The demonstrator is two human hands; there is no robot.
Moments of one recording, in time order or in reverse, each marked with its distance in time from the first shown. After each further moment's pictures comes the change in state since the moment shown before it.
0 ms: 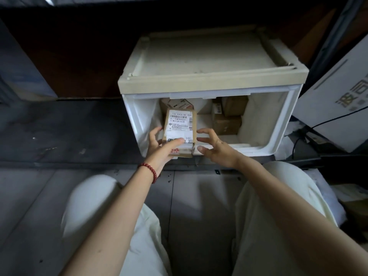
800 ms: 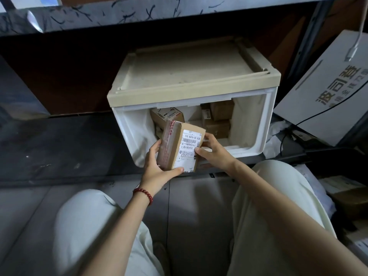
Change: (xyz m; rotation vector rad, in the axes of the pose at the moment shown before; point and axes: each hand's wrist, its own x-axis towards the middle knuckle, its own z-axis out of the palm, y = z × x) left_hand -0.037 -0.016 0.002 0.438 -0.031 0.262; right_hand -0.016 0.005 0.001 0.316 0.255 0.119
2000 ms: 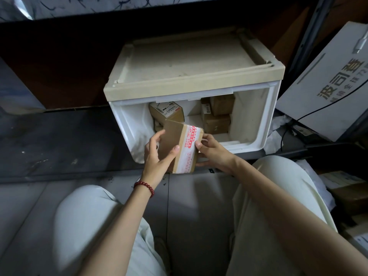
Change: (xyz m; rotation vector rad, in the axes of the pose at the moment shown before) left_hand 0.007 0.008 0.004 0.024 0.012 0.025; right_hand -0.005 -0.008 0.011 0.318 -0.103 0.136
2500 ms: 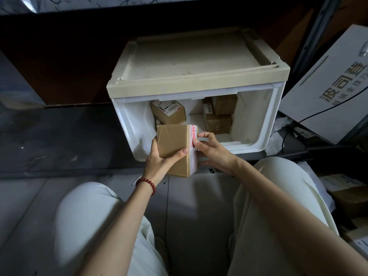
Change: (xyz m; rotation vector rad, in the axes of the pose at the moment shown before) left_hand 0.002 -0.002 -0.001 -0.054 -0.007 -0.121; right_hand -0.004 -0.007 0.006 0.112 -0.049 0.004
